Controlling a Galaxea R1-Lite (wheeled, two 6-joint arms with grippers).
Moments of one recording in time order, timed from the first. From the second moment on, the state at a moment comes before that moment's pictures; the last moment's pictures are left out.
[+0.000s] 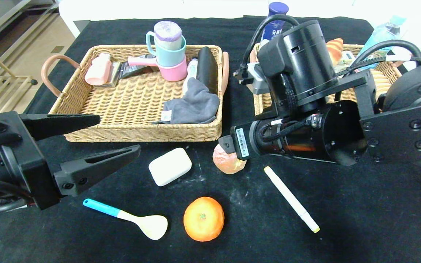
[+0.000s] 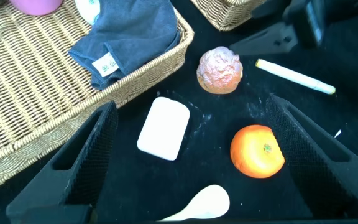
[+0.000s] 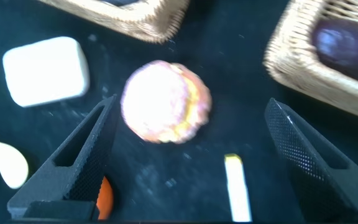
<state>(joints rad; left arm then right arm) -0.43 1.11 -0.85 -0.14 -0.20 0.17 0.87 1.88 -1.70 0.34 -0.41 0.22</state>
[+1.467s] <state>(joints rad) -0.43 1.09 -0.85 -0.14 -0.20 0.17 0.90 2.06 -1.64 0.14 -0.53 0.22</state>
